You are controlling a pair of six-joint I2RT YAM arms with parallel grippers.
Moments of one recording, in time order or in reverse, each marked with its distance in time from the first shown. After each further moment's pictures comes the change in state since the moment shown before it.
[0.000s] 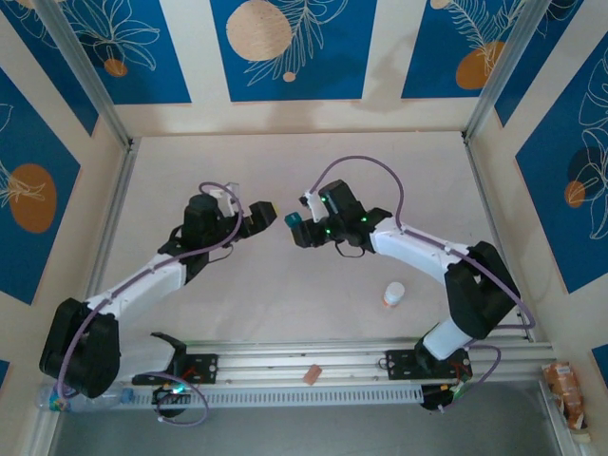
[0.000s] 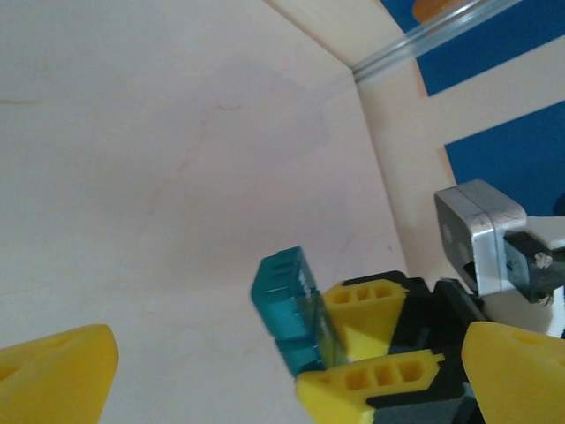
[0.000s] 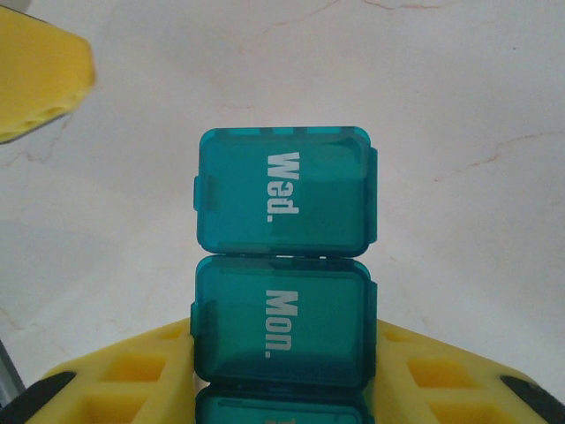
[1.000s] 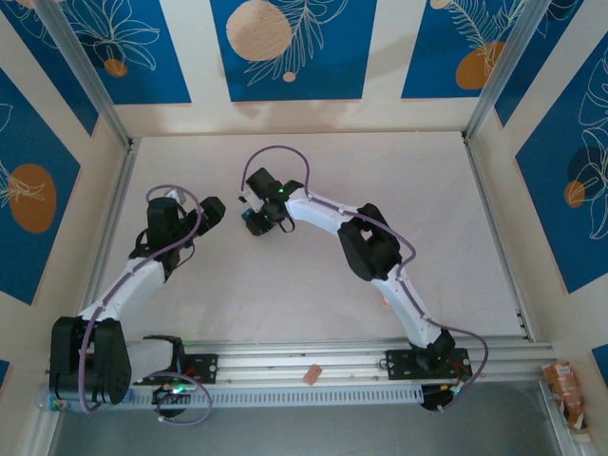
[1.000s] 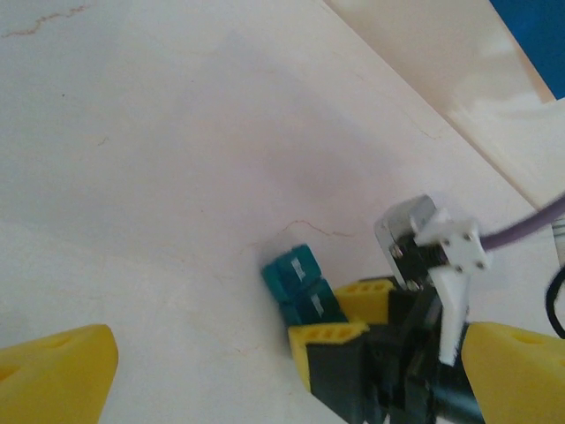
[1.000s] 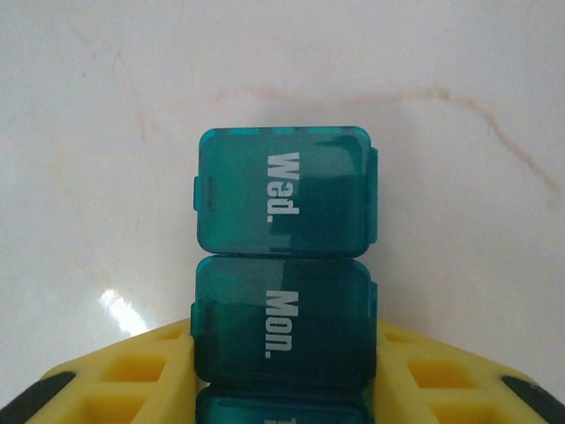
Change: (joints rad) left arm 0.354 -0.066 -0.063 -0.172 -0.202 0.126; right arm 0.110 0.852 0.940 -0.368 0.172 -0.249
